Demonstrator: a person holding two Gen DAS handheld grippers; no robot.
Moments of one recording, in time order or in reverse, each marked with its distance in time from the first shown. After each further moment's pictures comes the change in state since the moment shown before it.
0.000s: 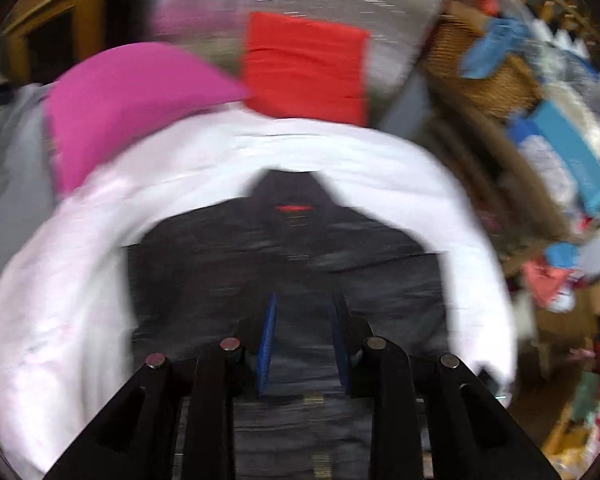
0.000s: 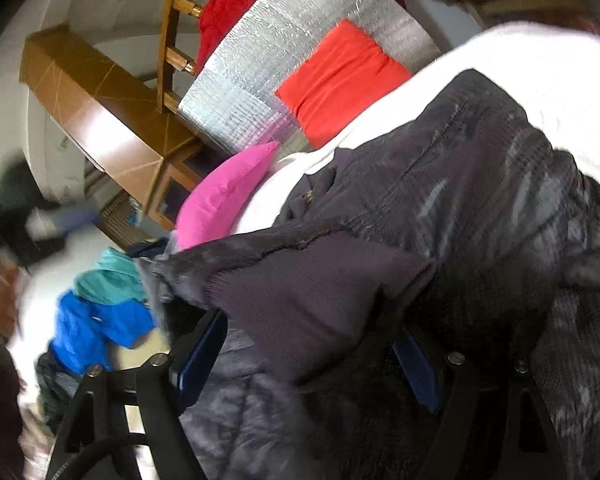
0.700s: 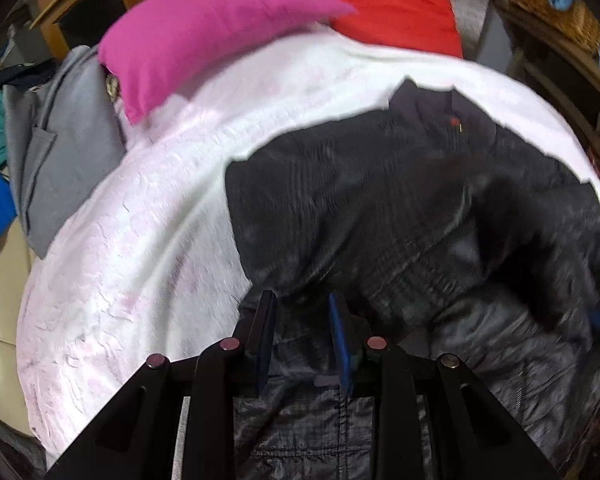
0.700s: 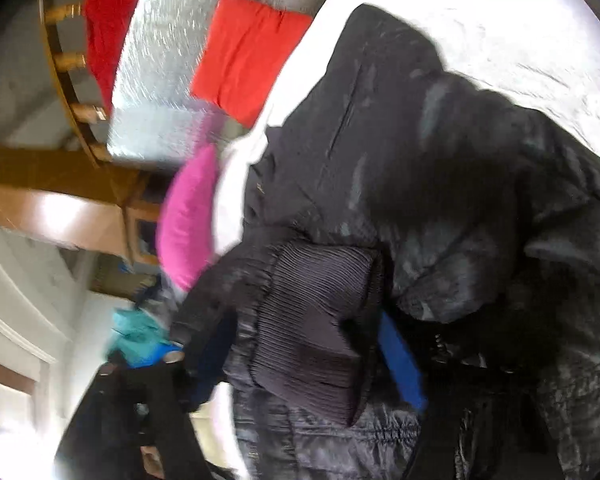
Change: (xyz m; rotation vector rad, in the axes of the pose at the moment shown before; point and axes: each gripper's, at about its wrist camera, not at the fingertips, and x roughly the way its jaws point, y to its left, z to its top) left arm 0.104 0.094 -0.066 0.091 0.111 0.270; right arm 0.019 -0.014 0.033 0.329 0.180 -0.163
